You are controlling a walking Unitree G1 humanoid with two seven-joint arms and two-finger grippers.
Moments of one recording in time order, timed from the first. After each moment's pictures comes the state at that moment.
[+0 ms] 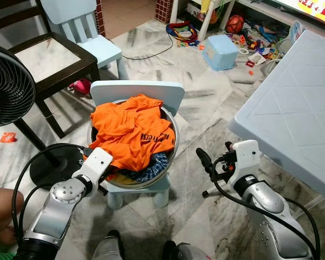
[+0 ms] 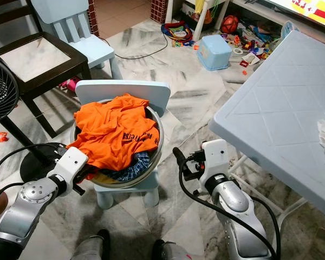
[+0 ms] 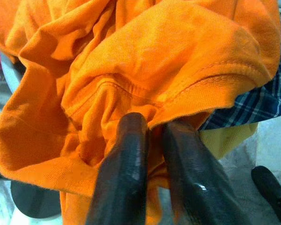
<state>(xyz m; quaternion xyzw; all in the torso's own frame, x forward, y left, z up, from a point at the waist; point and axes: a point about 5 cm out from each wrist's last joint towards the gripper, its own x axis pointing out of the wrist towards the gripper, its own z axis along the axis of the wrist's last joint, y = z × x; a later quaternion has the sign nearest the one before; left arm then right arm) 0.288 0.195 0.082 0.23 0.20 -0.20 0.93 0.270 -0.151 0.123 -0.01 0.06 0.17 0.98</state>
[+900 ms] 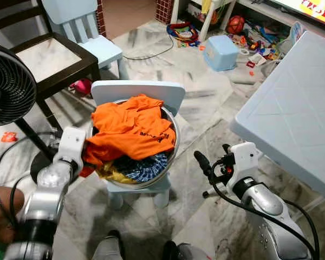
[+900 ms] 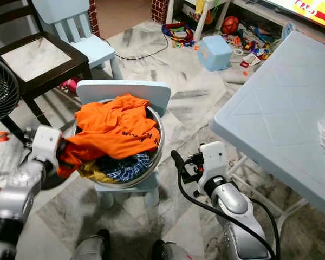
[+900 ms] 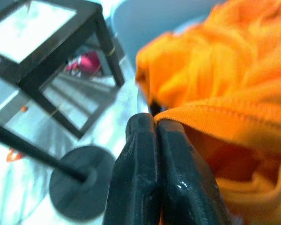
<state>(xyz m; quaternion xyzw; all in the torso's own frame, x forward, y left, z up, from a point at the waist) 0.347 0.231 0.125 0.13 0.11 -0.02 0.98 0.266 -0.150 0.117 -0.01 0.07 0.17 0.98</state>
